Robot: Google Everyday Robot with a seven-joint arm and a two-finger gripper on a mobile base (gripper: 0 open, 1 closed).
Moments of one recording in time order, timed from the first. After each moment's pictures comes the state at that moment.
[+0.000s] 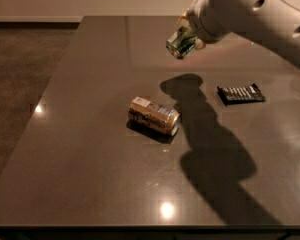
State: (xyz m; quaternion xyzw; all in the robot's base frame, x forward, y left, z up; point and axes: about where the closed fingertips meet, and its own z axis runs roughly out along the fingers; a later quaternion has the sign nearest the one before) arm 0.672 -0.112 0.979 -0.82 0.34 -0.38 0.26
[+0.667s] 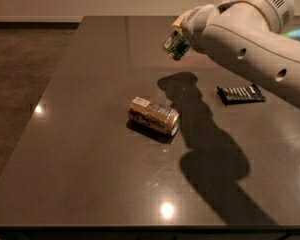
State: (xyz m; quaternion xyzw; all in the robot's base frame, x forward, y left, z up) arm 0.680 -0.101 0.973 -0.80 0.27 -0.47 0.27
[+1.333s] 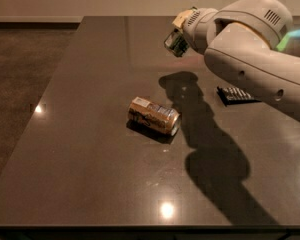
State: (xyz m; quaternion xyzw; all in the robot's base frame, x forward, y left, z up) arm 0.684 -0.102 0.982 -0.78 0.23 -0.52 0.27
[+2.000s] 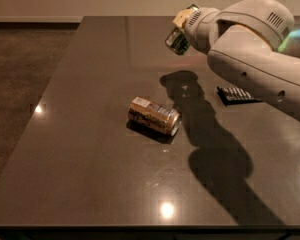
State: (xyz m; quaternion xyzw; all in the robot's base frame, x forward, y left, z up) arm 0.690 -0.106 0.985 -0.78 0.20 -0.53 0.27
